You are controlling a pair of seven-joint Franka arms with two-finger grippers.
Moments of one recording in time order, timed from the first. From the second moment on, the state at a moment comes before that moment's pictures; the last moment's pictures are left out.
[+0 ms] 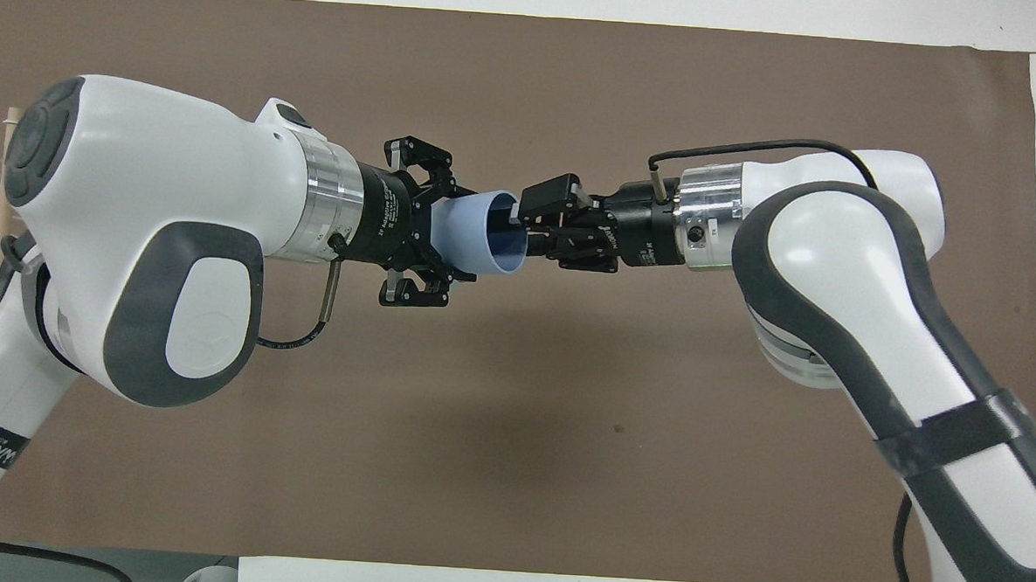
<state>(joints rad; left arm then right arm) -0.59 0.04 0.01 -1.81 -0.55 2.10 -1.83 0.11 0.10 0.20 -1.93 1.19 2.04 0.01</state>
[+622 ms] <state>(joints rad) -0.50 0.04 0.03 -1.81 0.03 1.84 -1.87 -0.11 0.01 0.19 -1.88 0.37 2.00 0.01</state>
